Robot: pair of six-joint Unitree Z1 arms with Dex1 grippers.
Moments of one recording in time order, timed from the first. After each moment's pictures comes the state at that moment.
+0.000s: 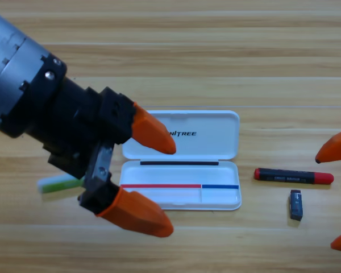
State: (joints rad) arm 0 -0.98 1.47 -1.19 0.57 -0.42 0.39; arm 1 0.91 1.27 -1.05 0.67 0.34 -0.42
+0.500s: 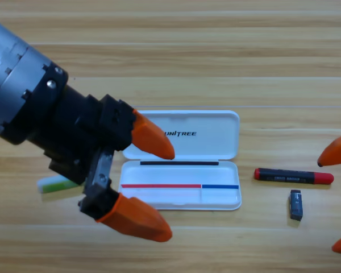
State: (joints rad) arm 0 -0.98 1.47 -1.17 0.55 -0.42 0.39; arm 1 0.91 1.27 -1.03 0.66 0.34 -0.40
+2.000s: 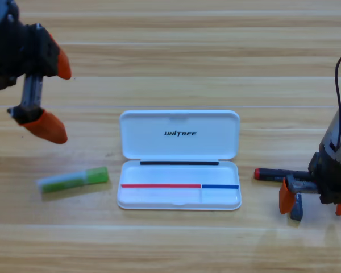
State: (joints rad) arm 0 -0.79 1.63 -1.55 1.12 0.07 0.66; arm 1 0.74 1.92 -1.16 0.75 0.05 0.71
